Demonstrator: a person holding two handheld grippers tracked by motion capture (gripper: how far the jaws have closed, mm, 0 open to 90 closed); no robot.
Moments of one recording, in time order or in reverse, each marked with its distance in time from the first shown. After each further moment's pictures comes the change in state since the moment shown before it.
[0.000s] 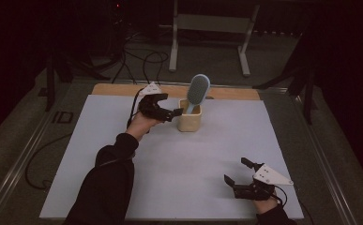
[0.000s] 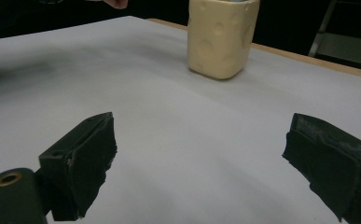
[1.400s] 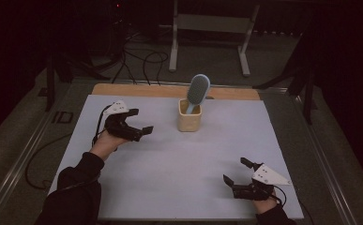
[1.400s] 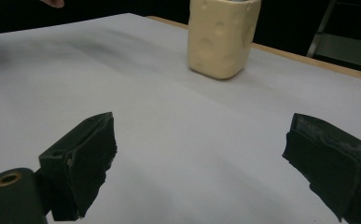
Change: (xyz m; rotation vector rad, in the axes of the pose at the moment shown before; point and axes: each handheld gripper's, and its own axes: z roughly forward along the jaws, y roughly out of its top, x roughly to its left) left arm -0.003 -0.051 -0.103 0.061 0.055 0.025; right arm 0.002 0.001 0.002 0.008 -0.007 -0.017
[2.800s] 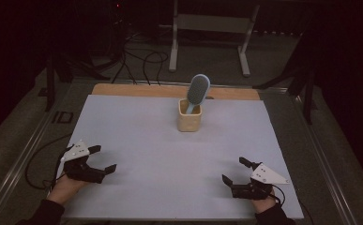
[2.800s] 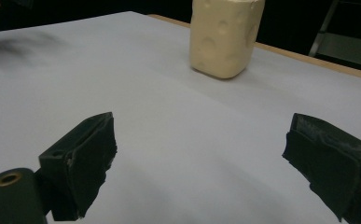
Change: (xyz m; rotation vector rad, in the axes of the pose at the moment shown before) left arm -0.024 -0.116 -0.106 0.094 0.133 -0.048; right arm 0.001 0.001 0.004 0.006 0.006 -0.007
